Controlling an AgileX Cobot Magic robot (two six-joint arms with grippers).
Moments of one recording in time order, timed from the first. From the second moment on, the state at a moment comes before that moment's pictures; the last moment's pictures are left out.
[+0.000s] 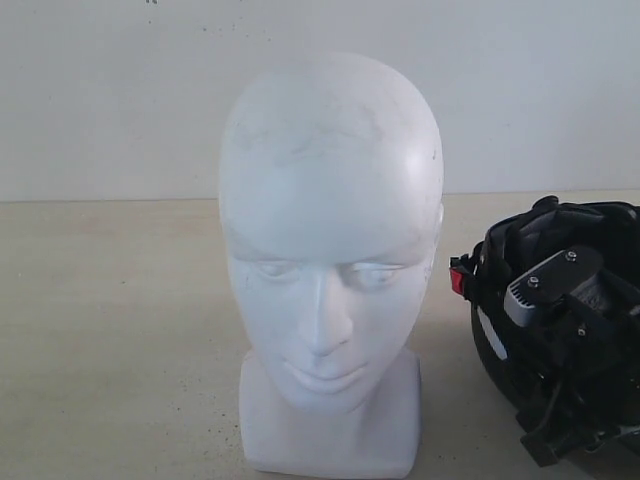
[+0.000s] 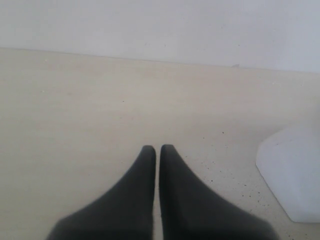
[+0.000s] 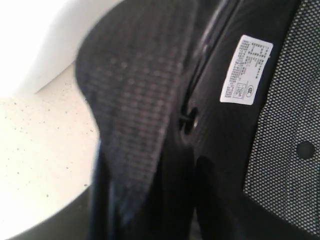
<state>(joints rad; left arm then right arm) -0.03 0.00 0.00 0.02 0.31 -0.16 0.25 1.40 -0.58 0.47 0.45 -0.79</state>
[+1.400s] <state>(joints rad) -0.03 0.00 0.00 0.02 0.31 -0.16 0.25 1.42 -0.62 0.68 0.45 -0.84</state>
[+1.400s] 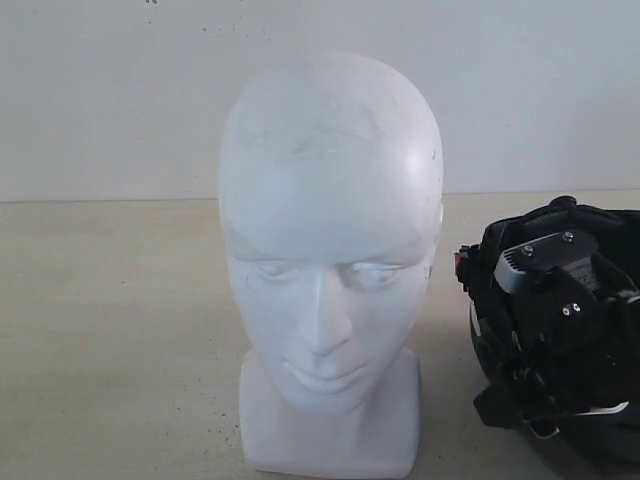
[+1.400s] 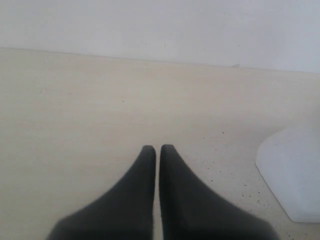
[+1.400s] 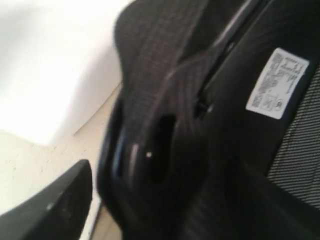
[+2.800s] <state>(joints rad) -0.03 0.00 0.00 0.02 0.31 -0.16 0.25 1.46 -0.63 0.58 0.42 -0.83</state>
